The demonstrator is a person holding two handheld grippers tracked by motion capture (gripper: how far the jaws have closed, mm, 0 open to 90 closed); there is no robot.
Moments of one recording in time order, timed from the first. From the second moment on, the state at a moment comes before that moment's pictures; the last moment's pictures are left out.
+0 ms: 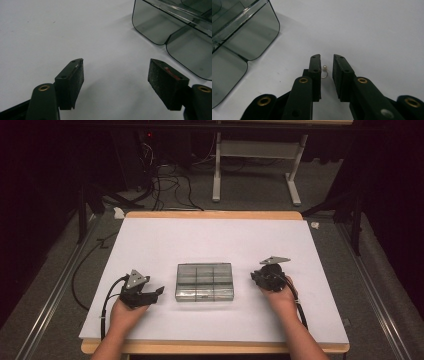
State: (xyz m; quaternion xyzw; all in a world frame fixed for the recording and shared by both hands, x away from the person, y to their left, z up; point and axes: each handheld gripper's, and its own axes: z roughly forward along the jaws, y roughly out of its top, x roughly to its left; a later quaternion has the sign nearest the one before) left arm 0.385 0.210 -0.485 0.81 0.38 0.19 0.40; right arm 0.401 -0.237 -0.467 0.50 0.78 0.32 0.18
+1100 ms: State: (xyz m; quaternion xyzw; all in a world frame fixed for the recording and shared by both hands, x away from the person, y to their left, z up) left arm 0.385 0.209 -0.485 0.81 0.38 0.20 0.40; right arm 0.388 -0.247 -0.454 0.49 0.79 0.32 0.19
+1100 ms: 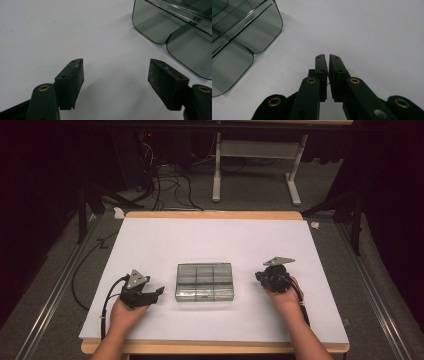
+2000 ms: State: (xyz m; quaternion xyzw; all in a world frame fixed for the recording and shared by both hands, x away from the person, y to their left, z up) left arm 0.385 0.209 -0.485 0.81 0.39 0.20 0.40; right arm 0.321 -0.318 -0.456 0.54 0.75 0.33 0.20
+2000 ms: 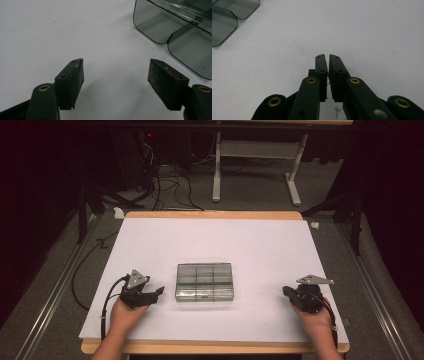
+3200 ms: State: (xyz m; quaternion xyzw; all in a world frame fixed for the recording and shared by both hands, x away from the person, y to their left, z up) left arm 0.389 0.205 -0.485 0.81 0.39 0.17 0.39; right arm 0.296 -0.334 -0.454 0.55 0.73 0.35 0.22
